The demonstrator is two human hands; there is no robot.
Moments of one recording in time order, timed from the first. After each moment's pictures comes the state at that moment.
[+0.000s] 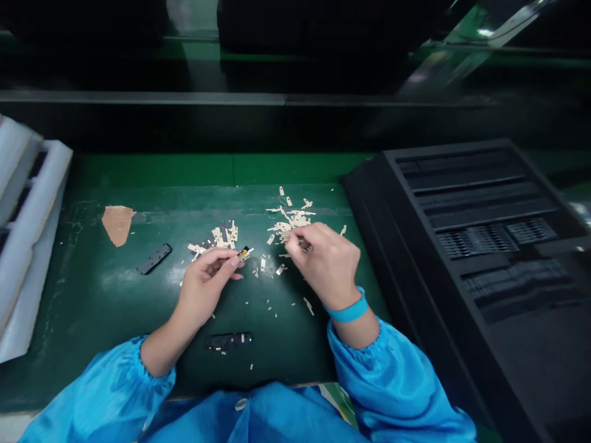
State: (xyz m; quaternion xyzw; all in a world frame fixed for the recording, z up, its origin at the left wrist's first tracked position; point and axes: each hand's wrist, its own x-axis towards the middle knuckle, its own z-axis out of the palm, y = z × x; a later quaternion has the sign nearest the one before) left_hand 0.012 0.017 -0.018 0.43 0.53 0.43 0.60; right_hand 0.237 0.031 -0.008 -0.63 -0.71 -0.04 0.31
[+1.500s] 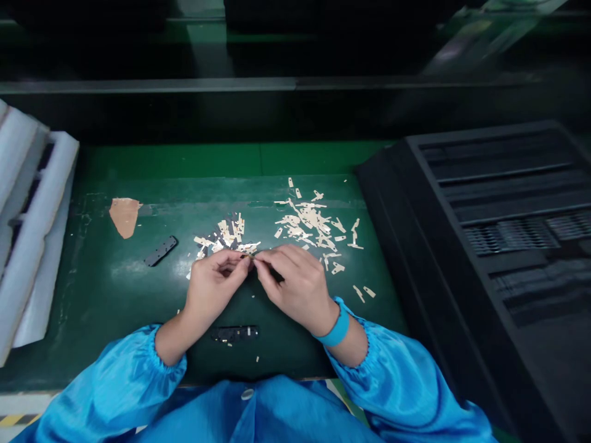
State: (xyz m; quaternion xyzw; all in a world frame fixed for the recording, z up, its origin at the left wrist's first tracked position) left_hand 0.015 0.009 -0.009 0.56 0.56 0.37 0.48; right_hand 0.194 0.002 -0.006 -0.50 -0.78 0.10 0.35
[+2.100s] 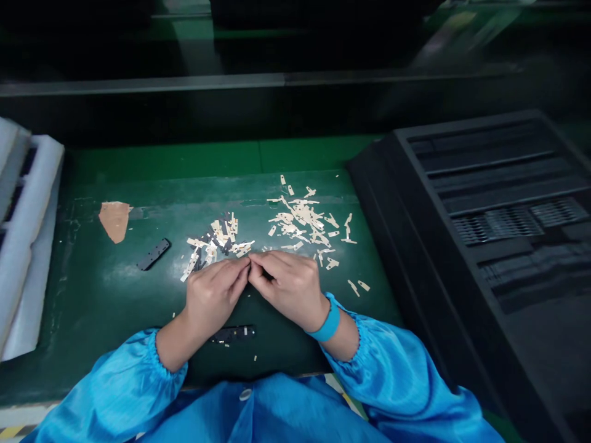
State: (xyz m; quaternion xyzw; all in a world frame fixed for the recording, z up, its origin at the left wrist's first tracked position) left_hand 0.012 0.004 -0.014 0.80 0.48 0.32 0.17; right_hand 0.188 -0.001 -0.010 -0.51 -0.77 0.08 0.38
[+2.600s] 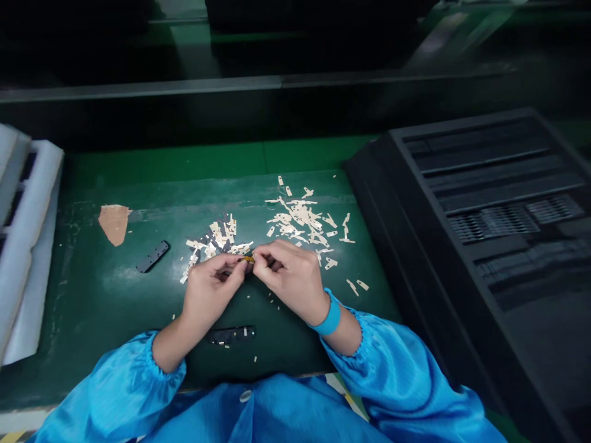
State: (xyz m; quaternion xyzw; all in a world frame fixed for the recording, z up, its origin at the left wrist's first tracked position) left_hand 0.015 0.008 -0.014 0.58 0.56 0.36 0.47; right_hand 0.192 0.008 -0.008 -0.56 -0.70 0.16 0.40
